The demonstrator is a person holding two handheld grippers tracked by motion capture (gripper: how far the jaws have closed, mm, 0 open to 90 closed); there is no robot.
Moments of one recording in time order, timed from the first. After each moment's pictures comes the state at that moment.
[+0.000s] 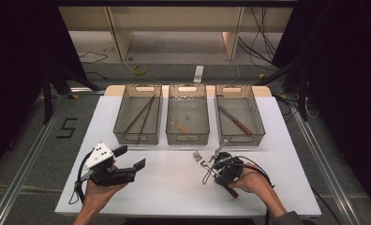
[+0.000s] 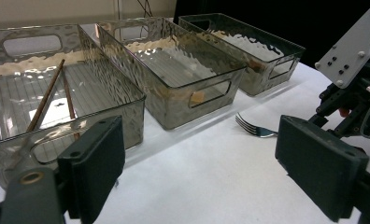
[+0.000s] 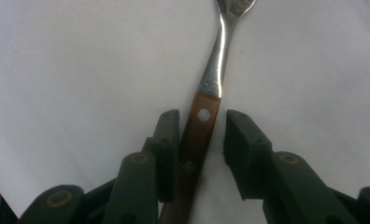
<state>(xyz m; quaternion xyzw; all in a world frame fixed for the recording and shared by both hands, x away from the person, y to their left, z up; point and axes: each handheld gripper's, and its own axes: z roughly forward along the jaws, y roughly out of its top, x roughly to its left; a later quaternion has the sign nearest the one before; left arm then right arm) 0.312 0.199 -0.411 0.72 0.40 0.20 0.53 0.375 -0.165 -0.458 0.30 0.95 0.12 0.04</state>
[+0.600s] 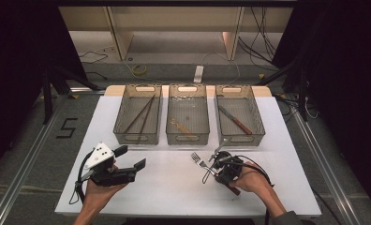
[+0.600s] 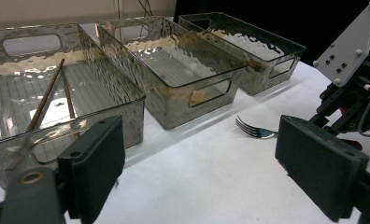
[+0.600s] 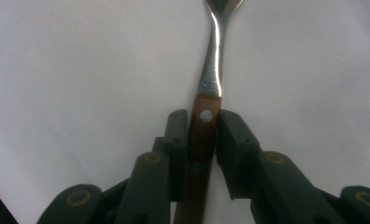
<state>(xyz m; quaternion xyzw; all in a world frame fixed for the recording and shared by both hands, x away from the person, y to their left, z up) 0.312 0.198 -0.411 0.72 0.40 0.20 0.53 0.378 -0.165 -0.458 0.30 0.95 0.11 0.04</state>
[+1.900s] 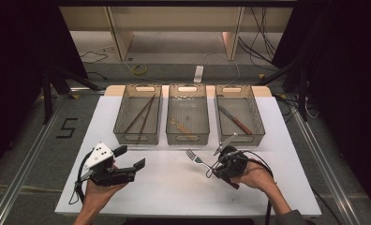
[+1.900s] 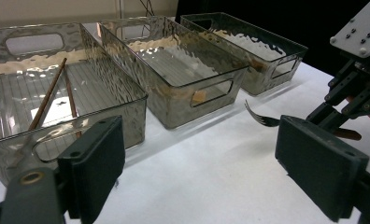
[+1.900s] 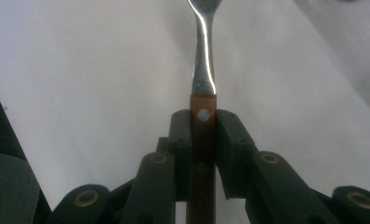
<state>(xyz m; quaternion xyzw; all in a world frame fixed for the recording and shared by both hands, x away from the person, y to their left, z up) 0.312 0.199 -0.411 0.72 0.40 0.20 0.53 0.382 -0.179 -0.439 0.29 0.94 0.20 0.01</state>
